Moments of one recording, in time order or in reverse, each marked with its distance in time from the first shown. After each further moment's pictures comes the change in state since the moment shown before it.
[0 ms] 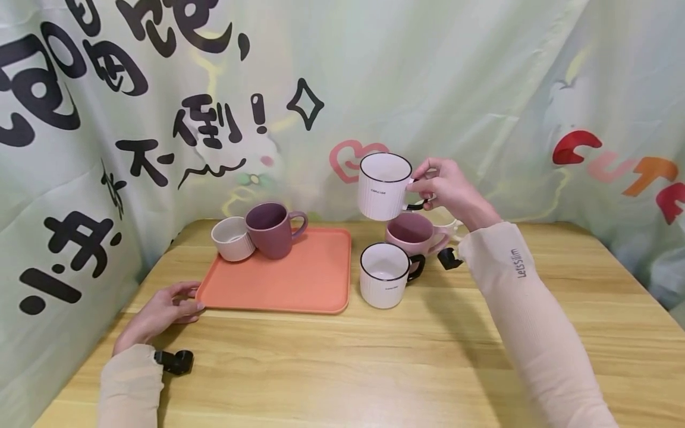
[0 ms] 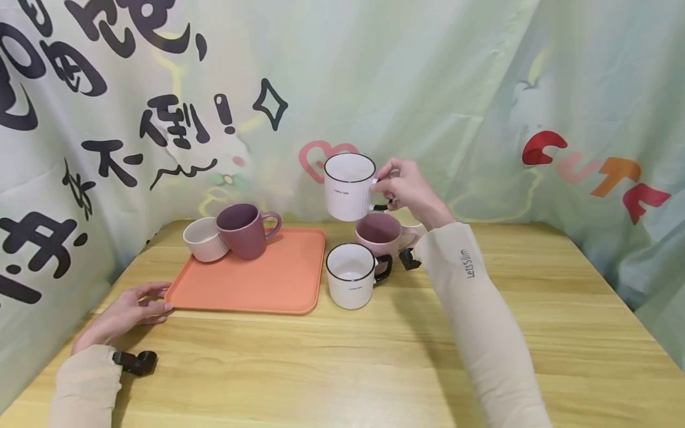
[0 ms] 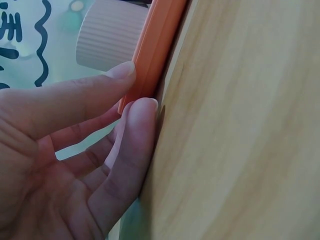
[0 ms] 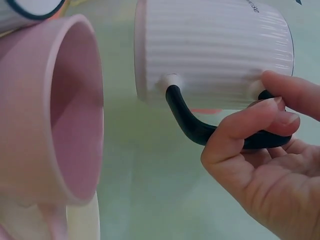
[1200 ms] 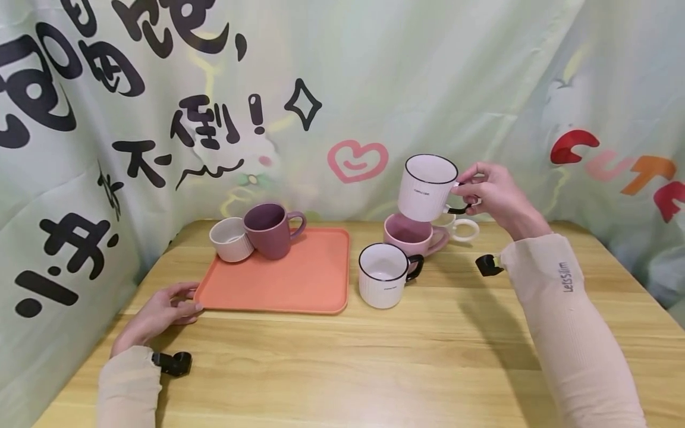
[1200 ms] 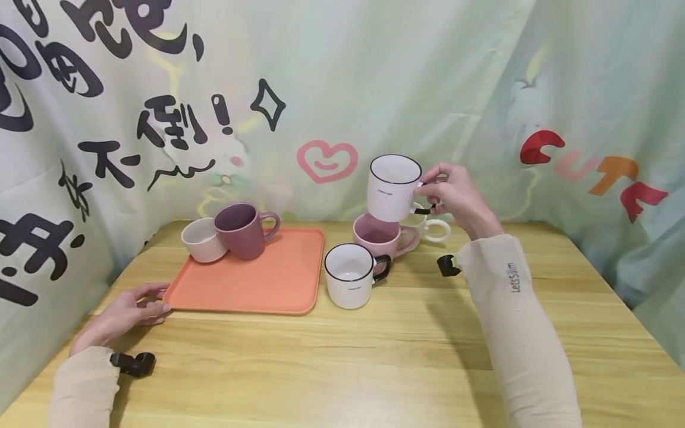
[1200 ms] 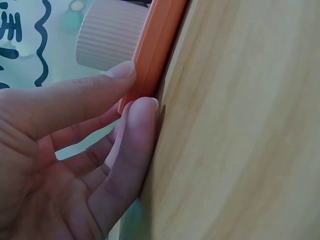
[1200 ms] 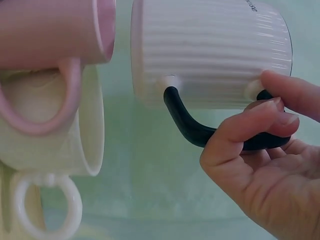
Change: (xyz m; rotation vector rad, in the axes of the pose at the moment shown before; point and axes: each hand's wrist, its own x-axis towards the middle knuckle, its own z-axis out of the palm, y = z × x) left_hand 0.003 -0.001 -0.001 0.041 0.000 -0.003; right_hand -0.027 0.021 -0.062 -0.019 0.089 0.031
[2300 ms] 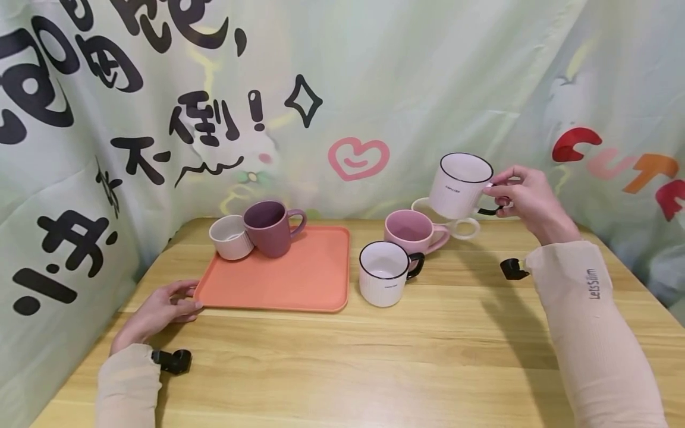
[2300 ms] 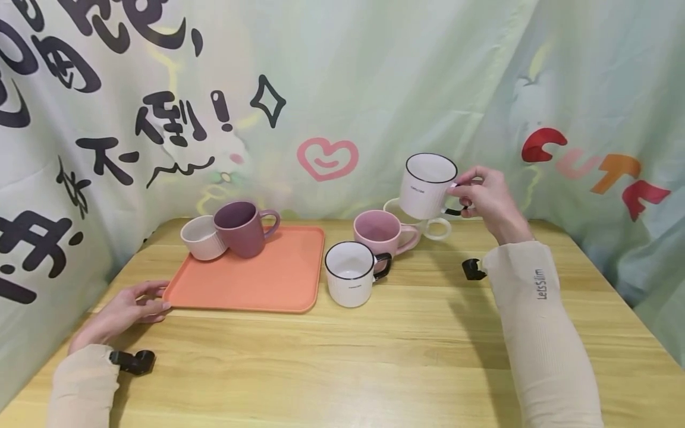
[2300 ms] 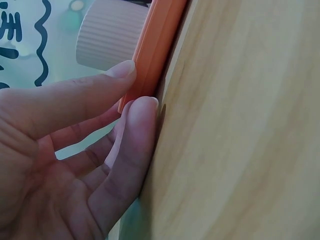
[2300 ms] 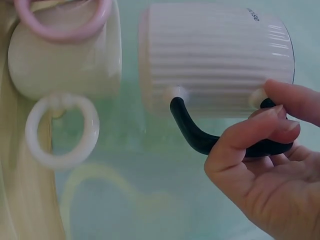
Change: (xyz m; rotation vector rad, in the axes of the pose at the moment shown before) left_hand 0.002 -0.003 -0.001 0.010 0.000 0.000; right_hand -0.012 0.022 -0.034 -0.047 0.172 0.028
